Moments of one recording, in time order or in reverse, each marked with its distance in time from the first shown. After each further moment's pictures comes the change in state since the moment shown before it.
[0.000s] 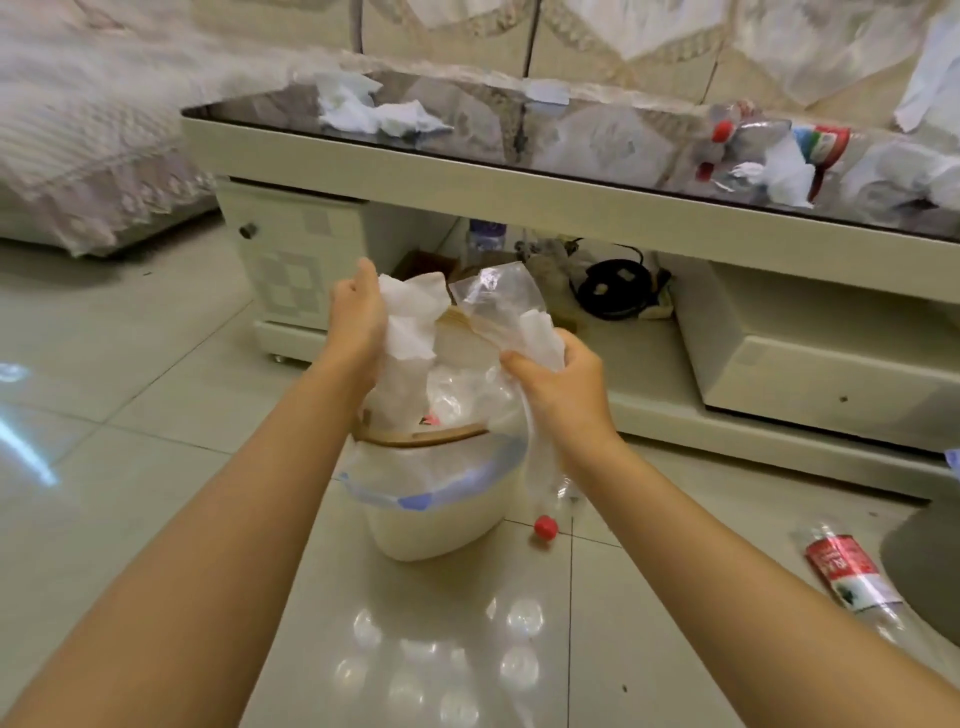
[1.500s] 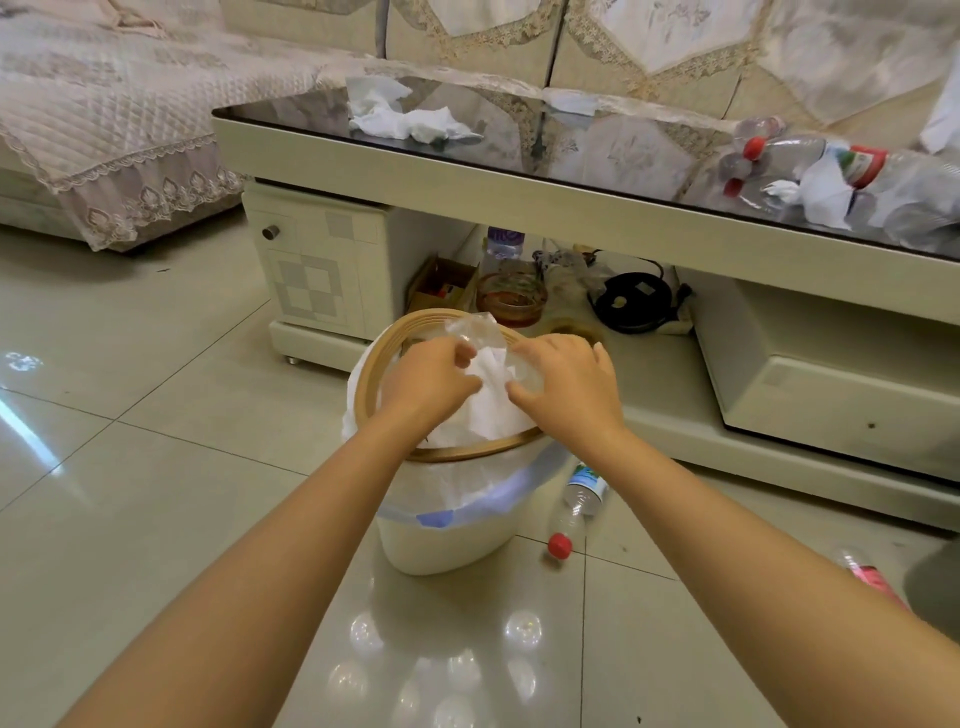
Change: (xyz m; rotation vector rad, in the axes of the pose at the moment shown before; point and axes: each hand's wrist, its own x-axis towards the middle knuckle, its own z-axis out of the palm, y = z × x) left_hand -0.005 -0.044 0.010 0.725 -0.270 0.395; right_hand 0.050 0.022 0.013 -1.086 -0.138 -0.429
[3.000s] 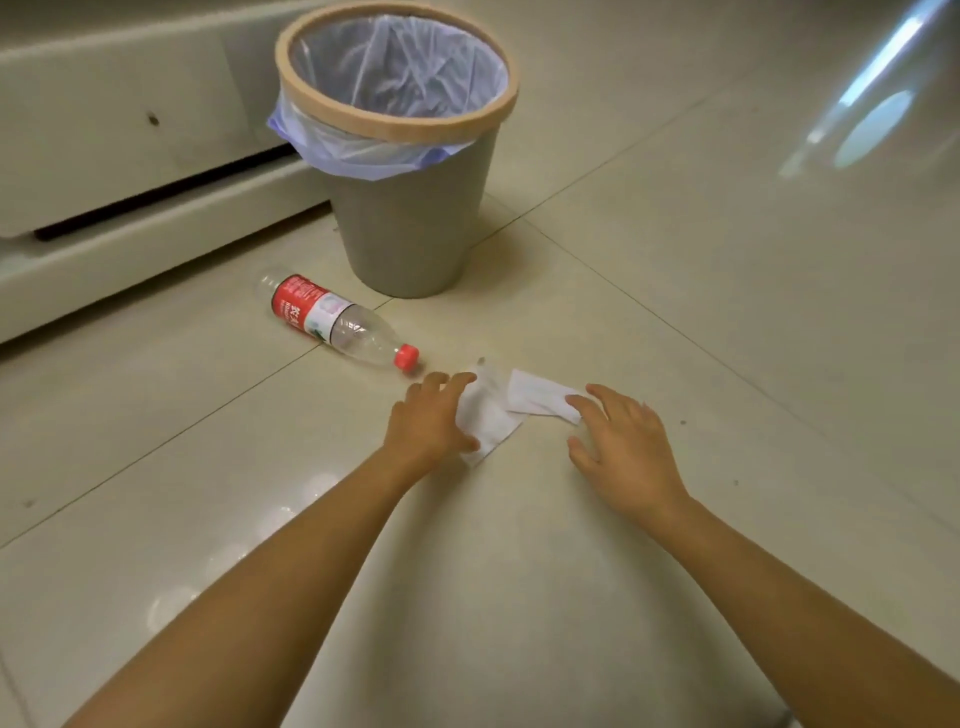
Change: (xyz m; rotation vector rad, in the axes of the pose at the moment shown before) left_hand -0.266 0.261 0.514 0.342 -1.032 0.760; right_hand -0.564 0.362 -0.059 -0.274 -0.145 1.100
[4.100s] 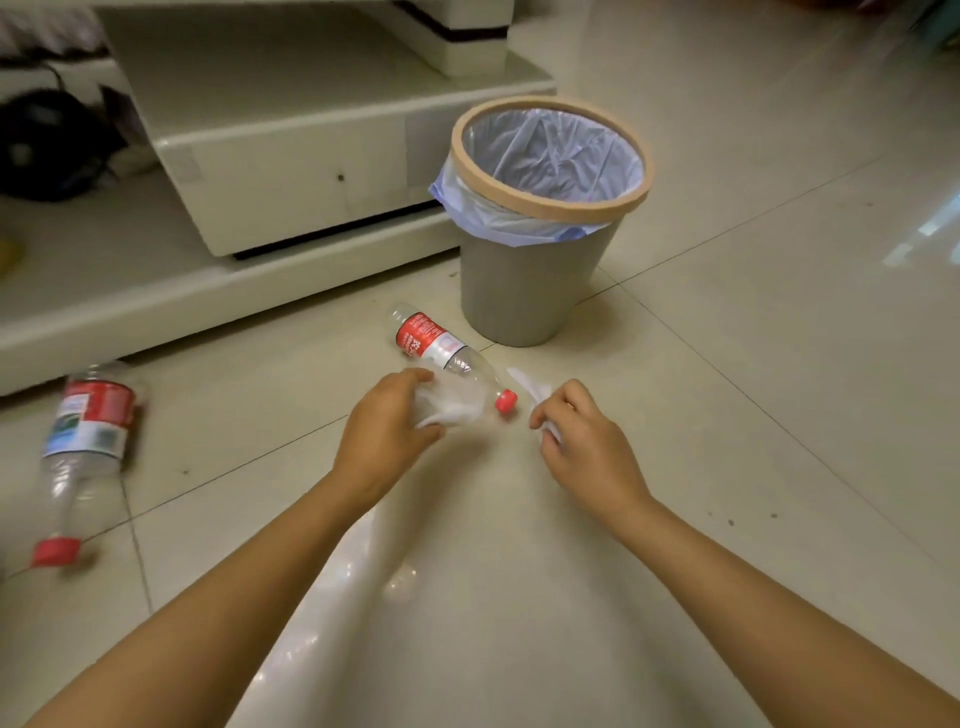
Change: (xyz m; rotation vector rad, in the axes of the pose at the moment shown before) left_hand -0.082 -0.084 -0.090 -0.273 0.514 -0.080; right_hand 0.049 -0.130 -0.031 0.382 0.217 -0.345
